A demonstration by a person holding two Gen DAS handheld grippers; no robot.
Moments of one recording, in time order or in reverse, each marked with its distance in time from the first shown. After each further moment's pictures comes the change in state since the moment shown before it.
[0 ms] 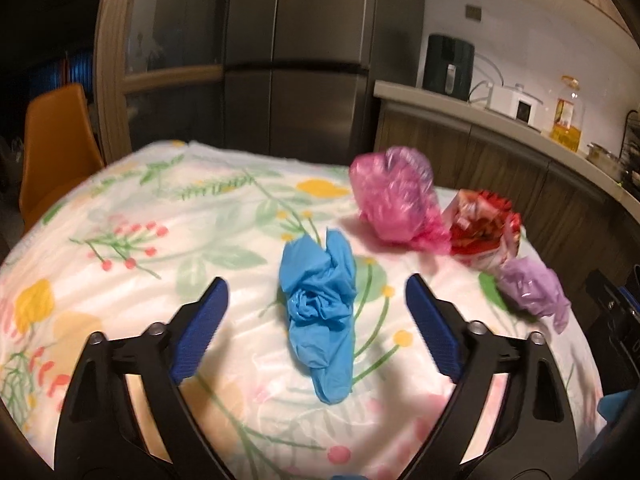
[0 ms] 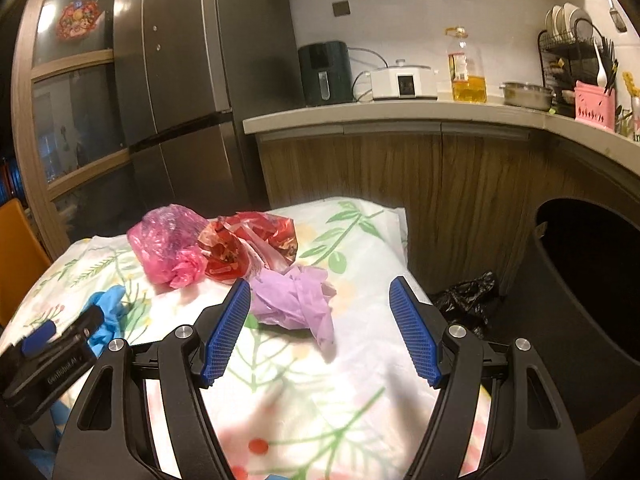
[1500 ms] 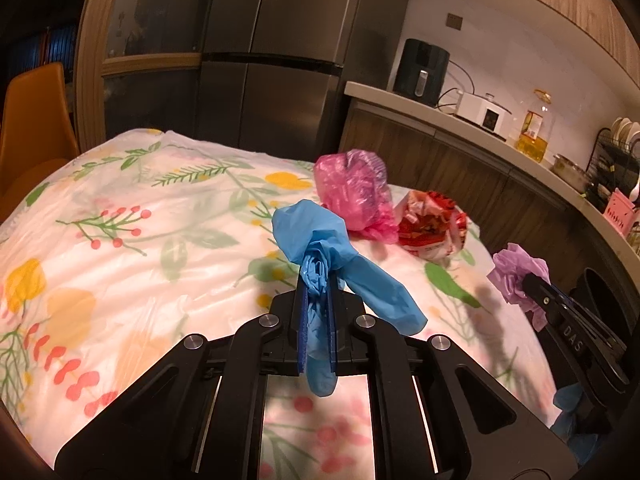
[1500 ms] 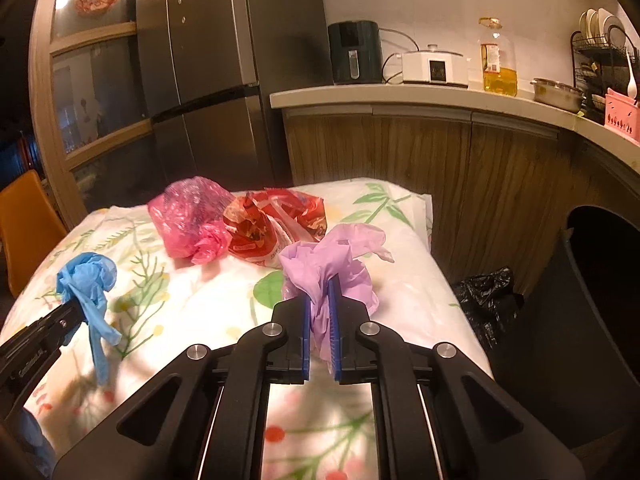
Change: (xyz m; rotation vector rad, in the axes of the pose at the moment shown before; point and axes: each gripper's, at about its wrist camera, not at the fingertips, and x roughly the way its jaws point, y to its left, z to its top) left arm -0.044 0.000 -0.003 -0.041 0.012 -0.150; right arm -0.016 0.008 0.003 -0.077 0.063 0.075
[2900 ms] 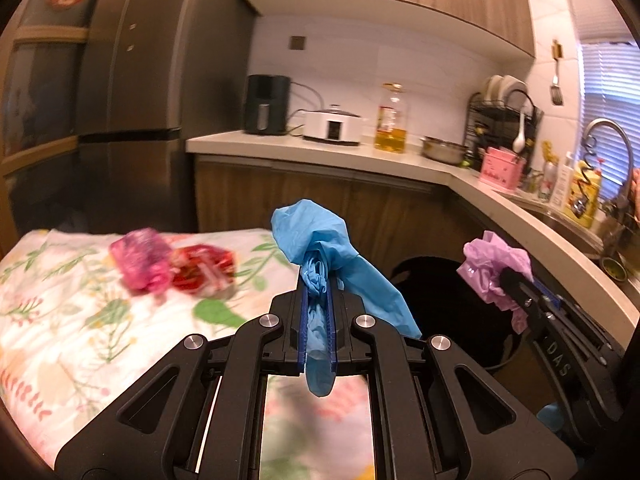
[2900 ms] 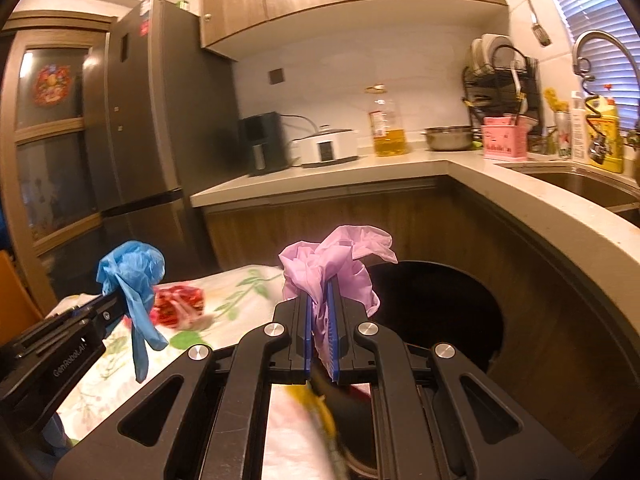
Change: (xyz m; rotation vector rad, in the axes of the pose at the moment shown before) left arm -0.095 -0.206 -0.008 0.285 -0.117 -0.342; right arm -0.169 -0.134 0.009 0.156 -0.260 -0.229
